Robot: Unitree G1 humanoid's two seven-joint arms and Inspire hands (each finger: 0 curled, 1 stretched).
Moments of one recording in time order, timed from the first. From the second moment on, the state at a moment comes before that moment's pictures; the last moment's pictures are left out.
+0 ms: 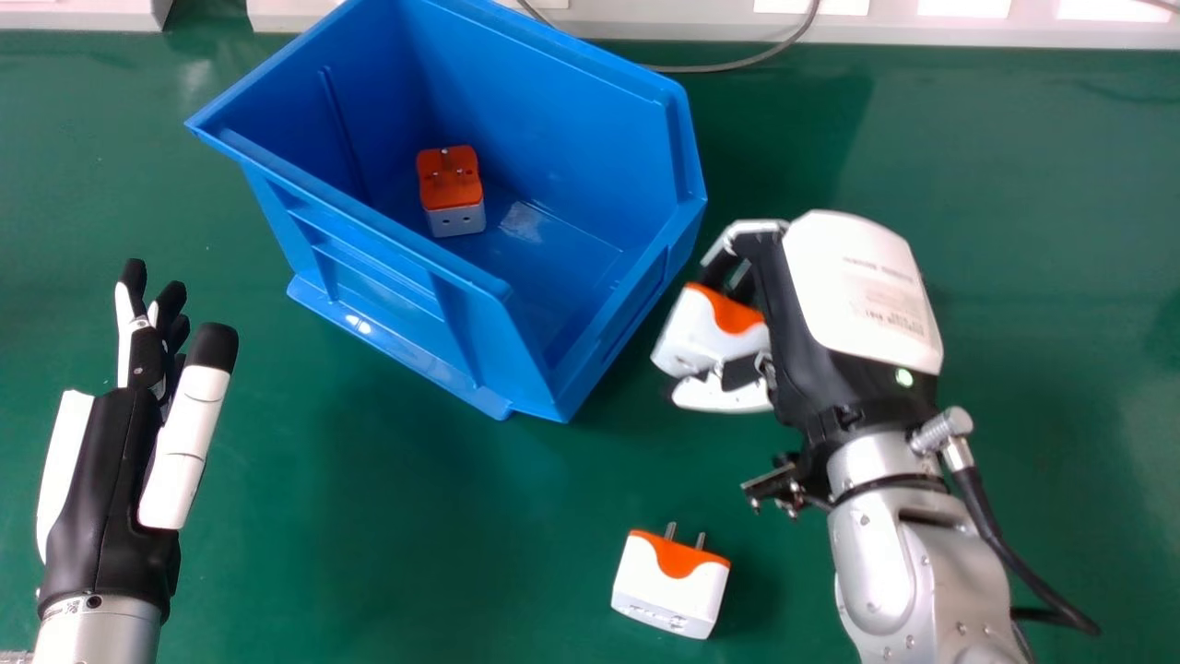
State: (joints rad) left arm 0.29 0.22 0.28 -0.07 -0.04 -0.22 -0.11; right arm -0.12 -0.16 0.46 -0.25 -0.96 0.43 -0.07
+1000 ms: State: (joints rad) left arm 0.31 0.21 0.27 -0.10 -0.04 -0.20 -0.11; right arm -0.70 -0.05 0.47 0.30 -0.93 0.20 -0.12
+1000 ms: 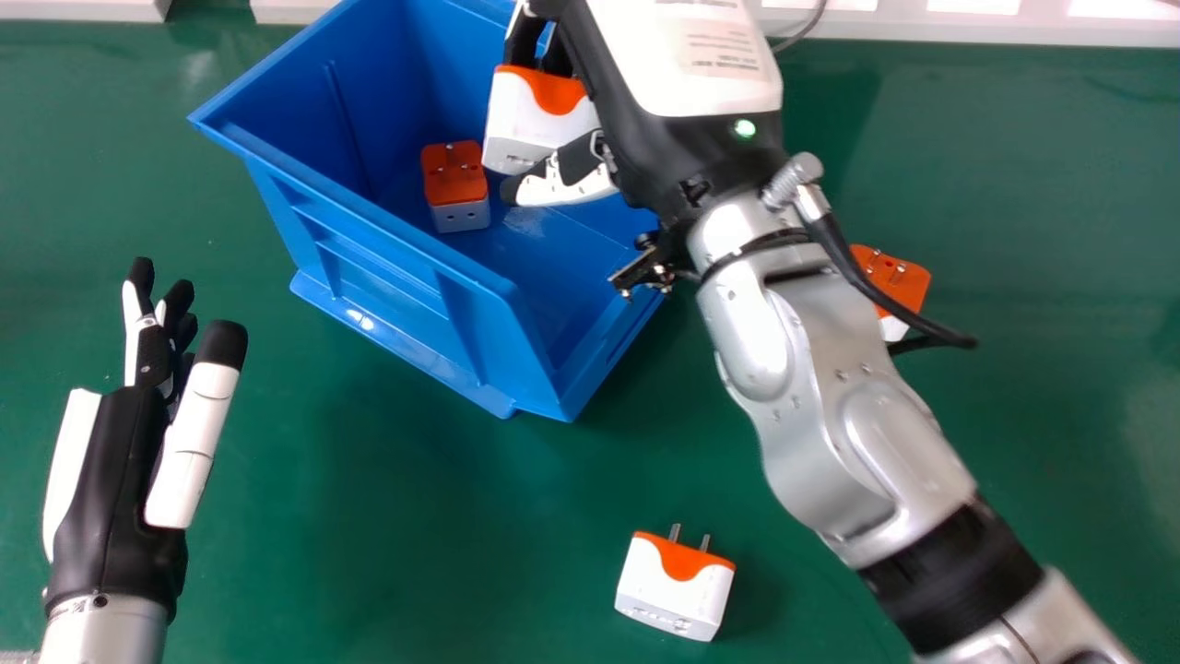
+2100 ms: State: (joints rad) left arm 0.35 0.21 0.27 -0.18 -0.04 -0.17 -0.12; right arm -0.81 -0.03 0.56 0.62 -0.88 0.19 -0.14
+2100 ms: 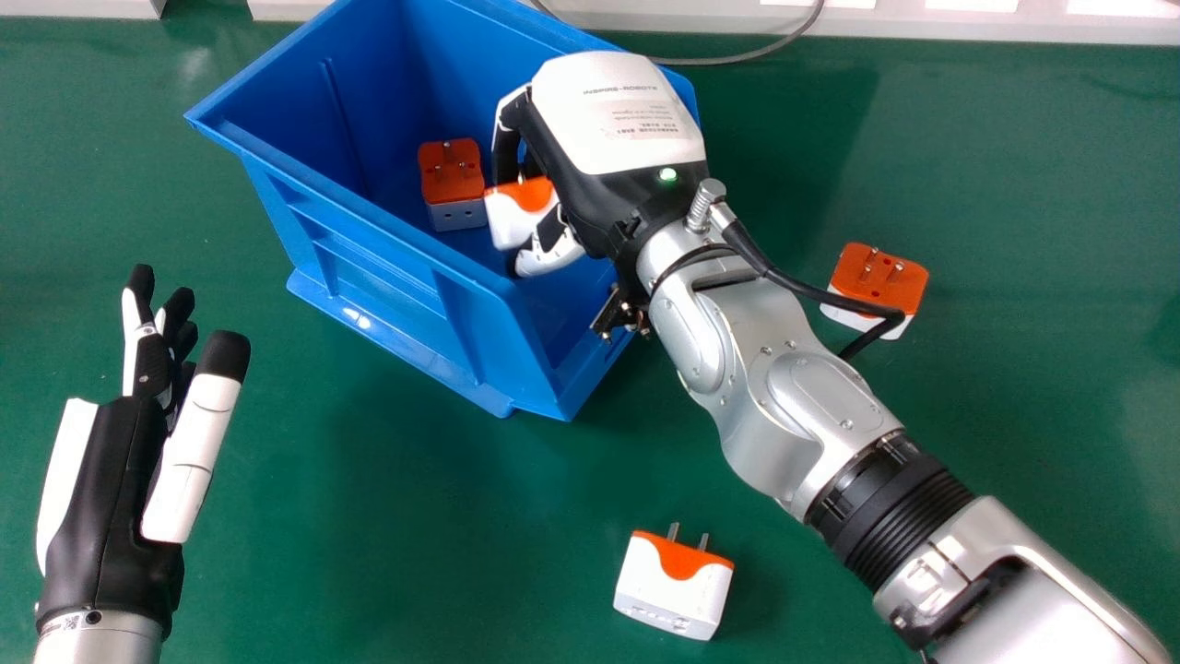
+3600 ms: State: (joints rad) left arm 0.31 0.22 0.29 -0.16 -0.04 -0.16 -0.13; right arm 0.13 -0.22 0.46 -0.45 -1.00 0.31 -0.09
